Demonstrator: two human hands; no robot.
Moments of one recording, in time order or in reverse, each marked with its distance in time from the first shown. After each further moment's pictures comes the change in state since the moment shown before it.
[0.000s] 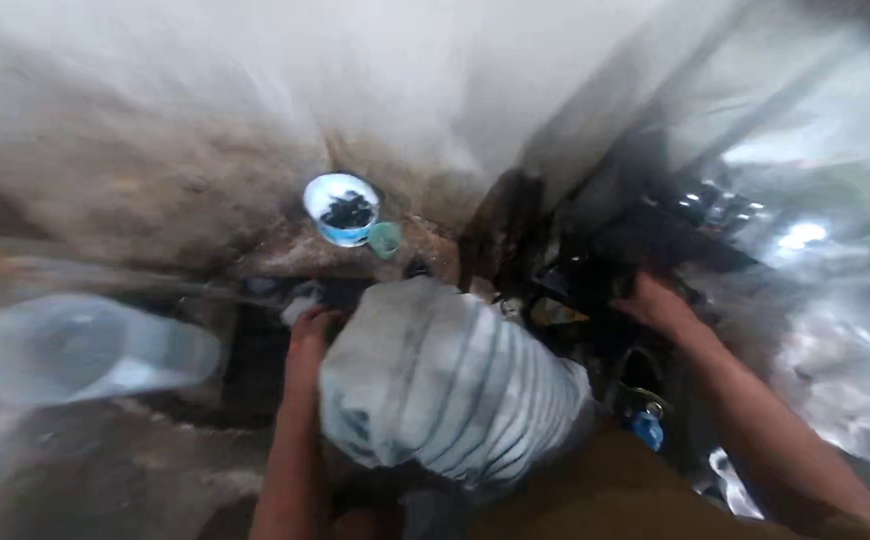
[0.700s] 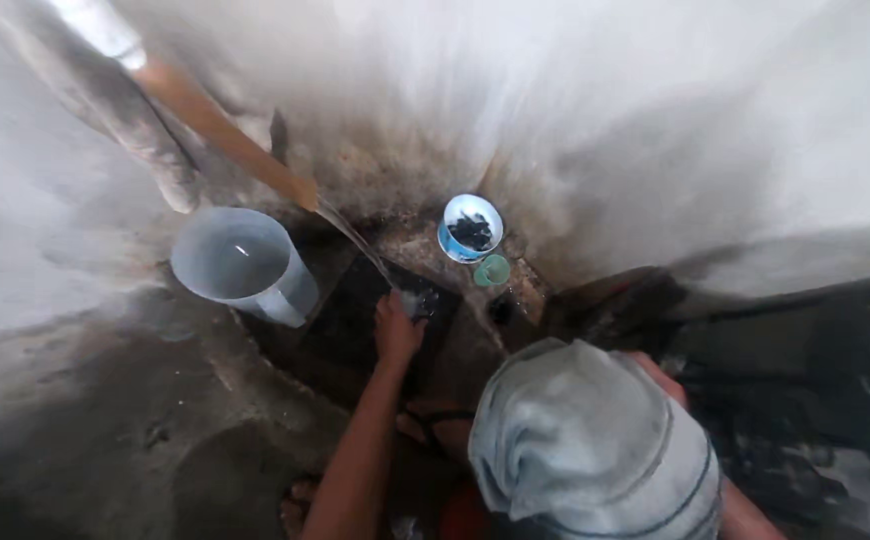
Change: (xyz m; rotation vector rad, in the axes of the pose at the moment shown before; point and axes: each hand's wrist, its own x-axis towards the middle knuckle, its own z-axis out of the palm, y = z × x) left_hand 0.065 -0.083 0.021 0.039 0.364 -0.282; right_hand -0.035 -0.195 0.047 0.202 0.346 -0.970
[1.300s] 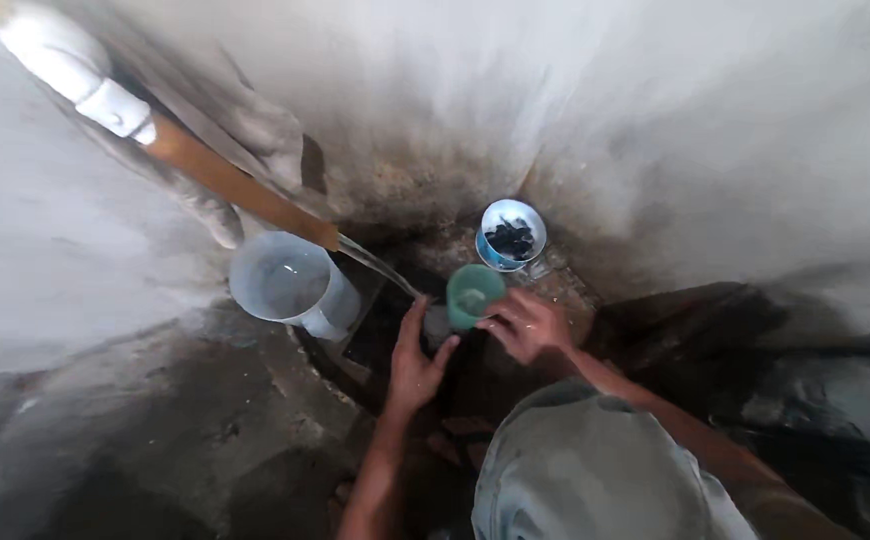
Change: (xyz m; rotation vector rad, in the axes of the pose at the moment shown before) left_hand -0.039 -0.002 -0.056 -0.351 0.111 0.384; right_hand 0.157 -0.097 0.152 0.232 -0.030 -0.407
